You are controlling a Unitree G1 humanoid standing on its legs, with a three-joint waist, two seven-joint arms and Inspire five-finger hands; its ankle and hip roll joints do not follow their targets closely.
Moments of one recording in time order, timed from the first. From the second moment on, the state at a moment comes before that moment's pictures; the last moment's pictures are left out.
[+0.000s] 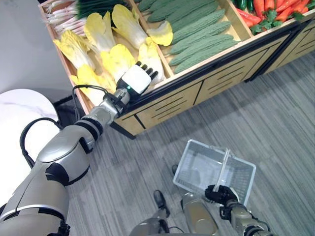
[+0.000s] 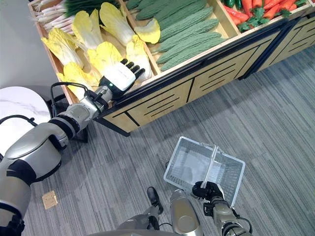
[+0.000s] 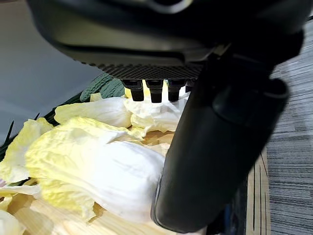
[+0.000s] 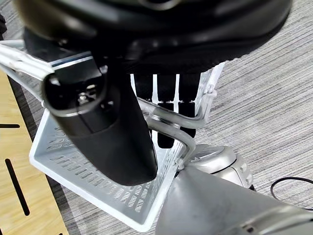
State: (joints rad) left arm -1.19 0.56 -1.15 1.03 0.85 -0.01 0.40; right arm -0.14 -0.31 0.30 1.20 0.45 -0.16 -0.06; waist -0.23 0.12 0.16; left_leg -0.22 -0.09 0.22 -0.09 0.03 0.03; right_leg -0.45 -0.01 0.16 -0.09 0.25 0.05
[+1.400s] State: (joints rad) left arm -1.20 0.72 -1.14 1.08 0.76 -0.03 0.39; right arm -0.14 -0.31 0.30 1.18 0.45 -0.17 -0.06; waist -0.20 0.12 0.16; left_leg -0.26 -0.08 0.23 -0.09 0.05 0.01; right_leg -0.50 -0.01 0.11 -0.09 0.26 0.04
